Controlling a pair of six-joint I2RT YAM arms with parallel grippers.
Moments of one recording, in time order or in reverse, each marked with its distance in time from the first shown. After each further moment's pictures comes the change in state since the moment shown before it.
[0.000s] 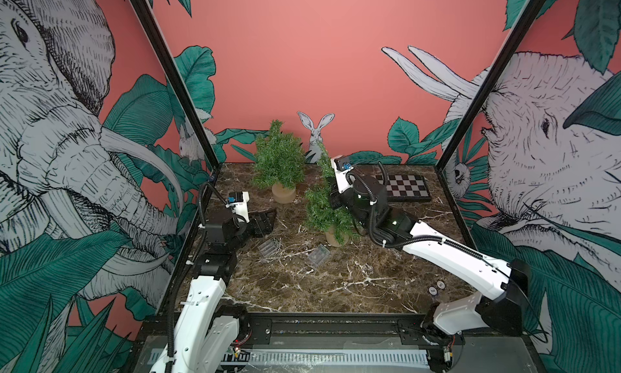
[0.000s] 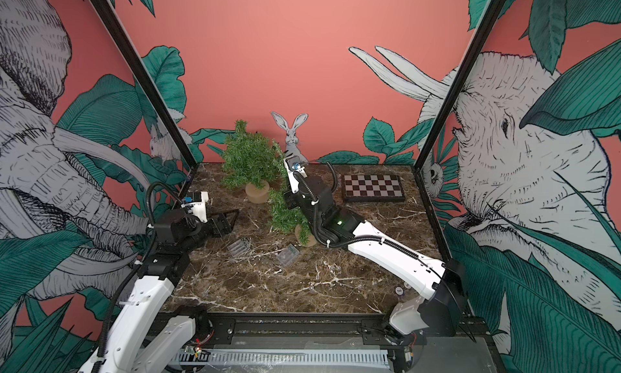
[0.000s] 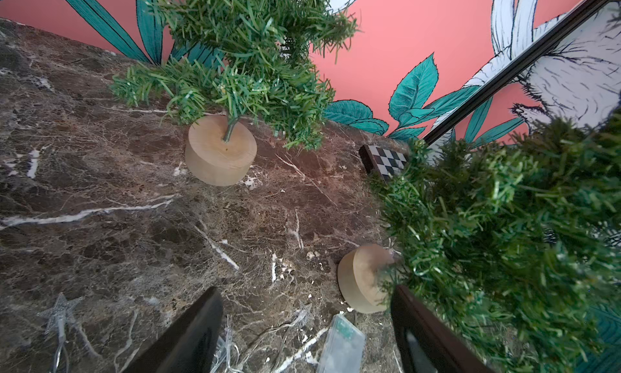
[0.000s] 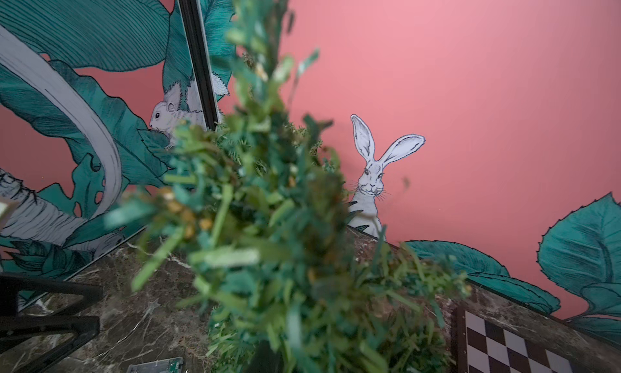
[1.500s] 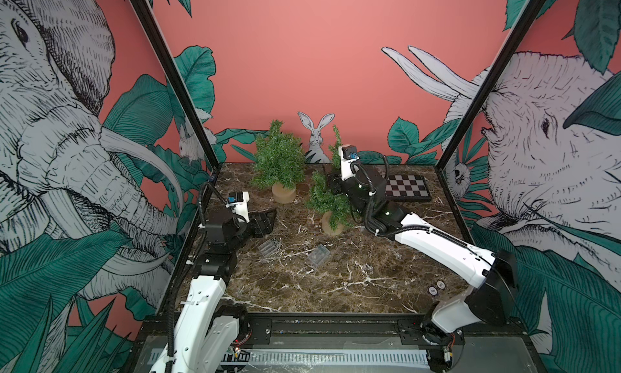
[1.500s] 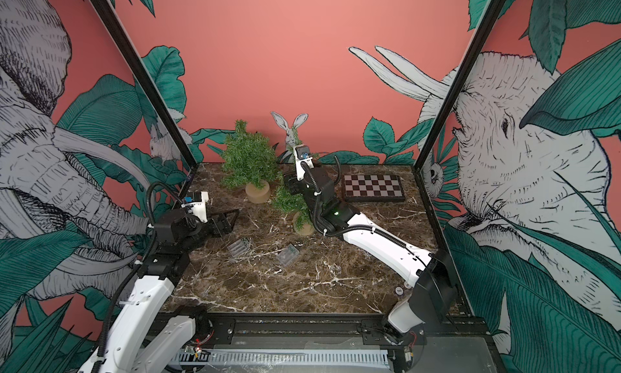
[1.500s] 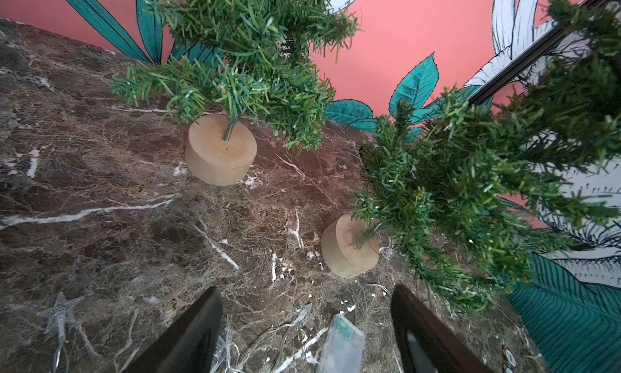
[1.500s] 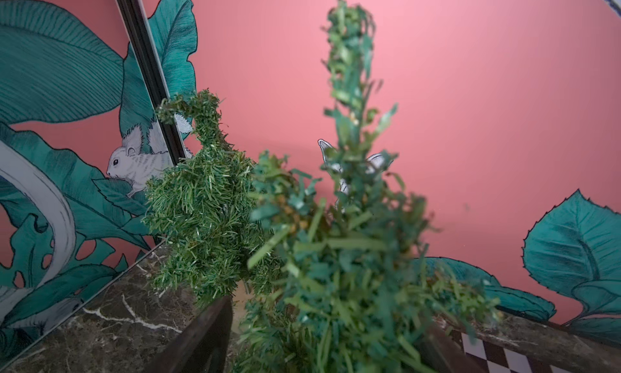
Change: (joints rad) left arm 0.000 0.003 0.000 0.000 0.000 0.000; right arm -0.094 0.072 0.000 0.168 -0.024 0.045
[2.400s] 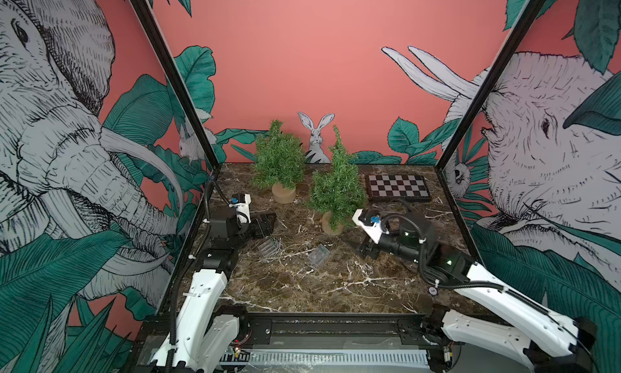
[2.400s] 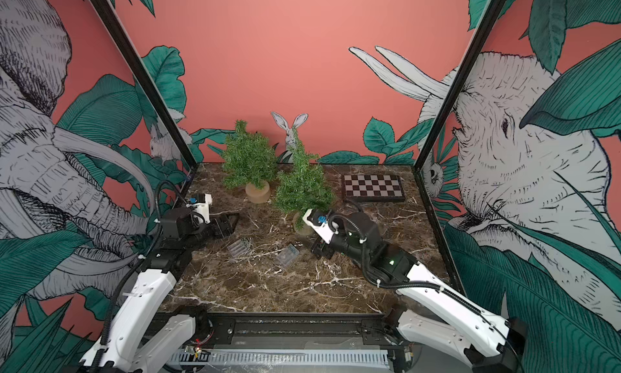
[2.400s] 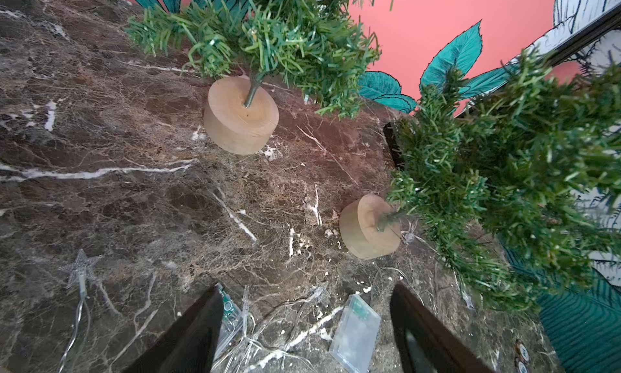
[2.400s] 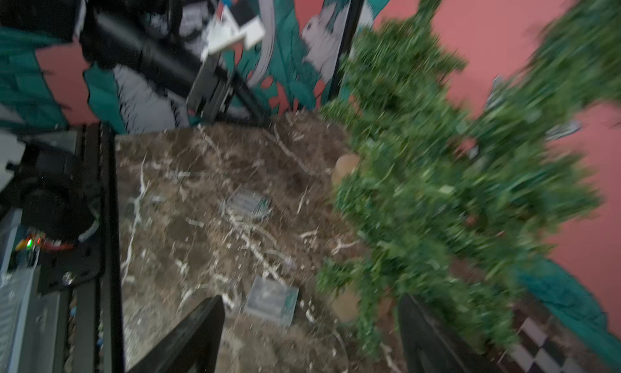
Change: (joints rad) left arm 0.000 0.059 0.014 -0.082 -0.040 0.010; right arm 0.042 -0.578 -0.510 -0.406 -0.513 -0.284
